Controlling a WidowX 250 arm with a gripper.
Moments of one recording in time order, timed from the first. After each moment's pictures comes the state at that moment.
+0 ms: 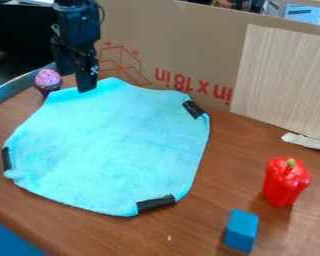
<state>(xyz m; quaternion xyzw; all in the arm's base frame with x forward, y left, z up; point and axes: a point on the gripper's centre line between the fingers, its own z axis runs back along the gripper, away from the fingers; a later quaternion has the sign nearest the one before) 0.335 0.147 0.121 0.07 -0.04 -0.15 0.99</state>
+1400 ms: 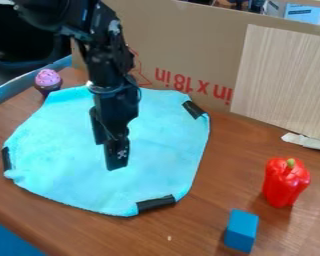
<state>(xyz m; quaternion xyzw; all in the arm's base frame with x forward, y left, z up) 0.287 0.050 0.060 0.04 -0.04 -0.29 0.96</state>
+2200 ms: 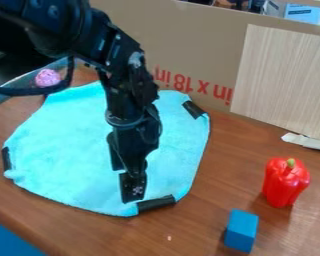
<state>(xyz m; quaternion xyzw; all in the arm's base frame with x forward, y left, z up) 0.266 0.005 0.050 0.04 -0.05 -0.34 0.94</state>
